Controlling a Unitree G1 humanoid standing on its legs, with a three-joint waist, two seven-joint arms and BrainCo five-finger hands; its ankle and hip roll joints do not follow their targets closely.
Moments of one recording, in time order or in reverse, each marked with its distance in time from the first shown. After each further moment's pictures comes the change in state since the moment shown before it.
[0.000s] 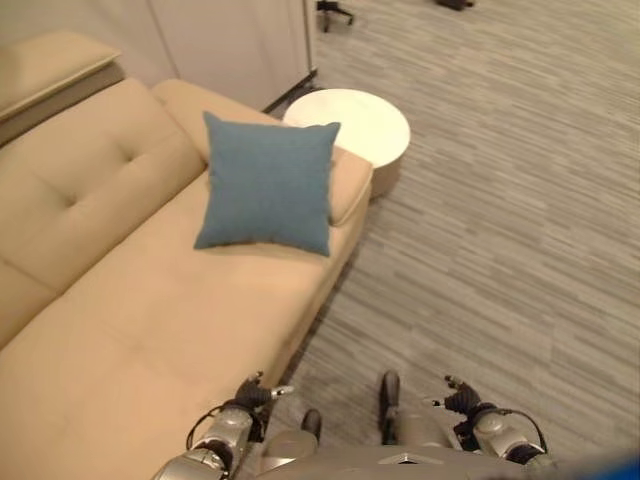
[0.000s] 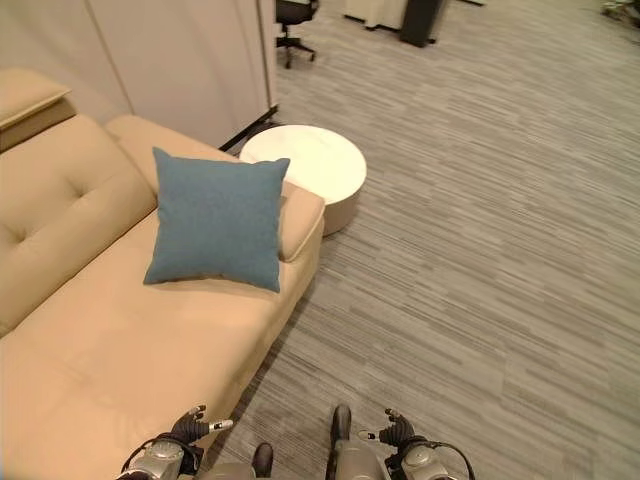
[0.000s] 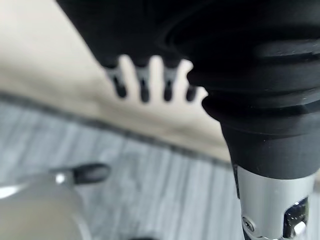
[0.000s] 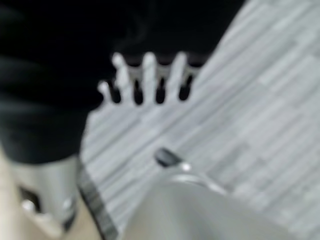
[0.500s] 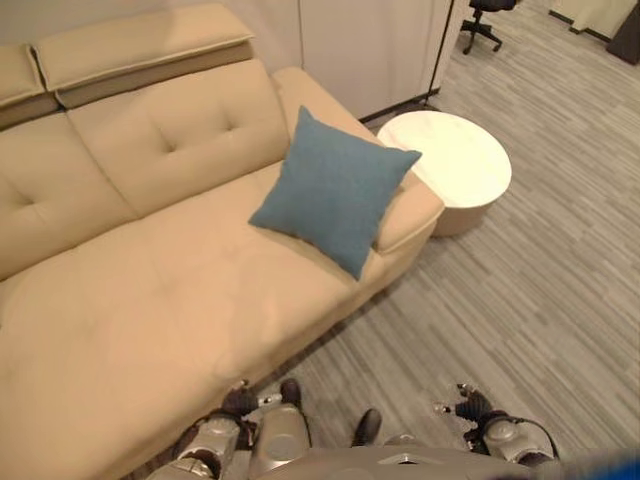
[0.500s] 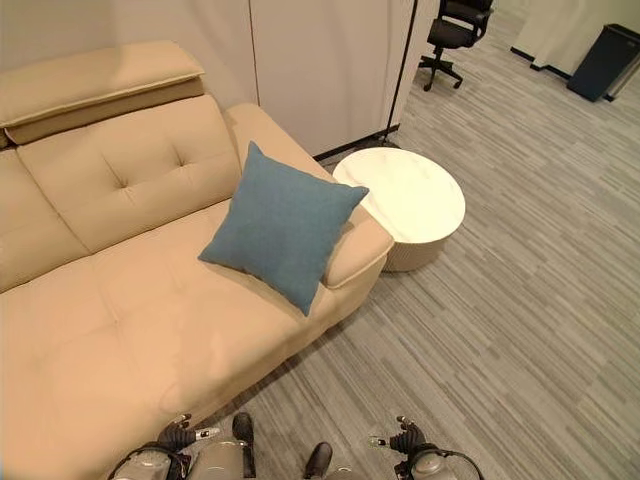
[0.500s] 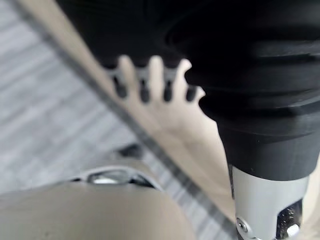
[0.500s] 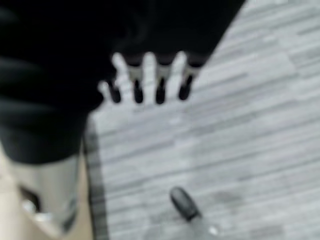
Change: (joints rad) left arm -0.002 0.033 0.022 -0.004 -0.029 0.006 -0.001; right arm 0.001 -0.041 -0.023 -0.002 0.020 0.001 -0.007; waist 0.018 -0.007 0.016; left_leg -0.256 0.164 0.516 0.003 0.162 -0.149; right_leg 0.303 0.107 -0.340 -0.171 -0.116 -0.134
